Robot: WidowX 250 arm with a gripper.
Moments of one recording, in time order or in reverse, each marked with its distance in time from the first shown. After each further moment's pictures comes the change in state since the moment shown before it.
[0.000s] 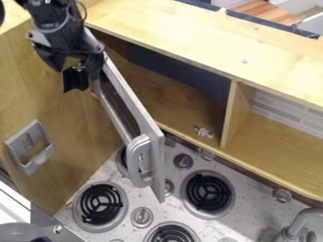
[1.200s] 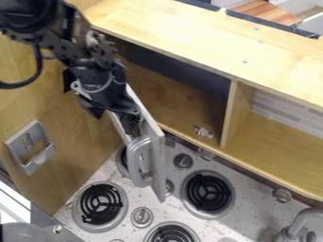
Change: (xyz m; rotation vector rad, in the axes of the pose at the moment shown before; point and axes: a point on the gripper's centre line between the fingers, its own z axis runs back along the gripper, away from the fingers) arm -0.042 -0.076 -0.035 -0.105 0.042 -0.194
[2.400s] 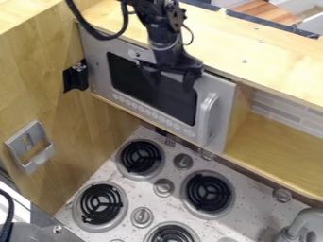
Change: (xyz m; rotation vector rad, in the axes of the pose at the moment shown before) arm 0.103 -0.041 -0.030 -0.064 -0.017 0.201
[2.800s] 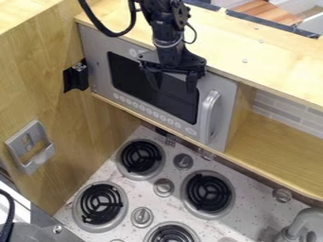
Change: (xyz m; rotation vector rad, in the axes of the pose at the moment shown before) arm -0.001 -0.002 -0.007 0.002 0.046 0.058
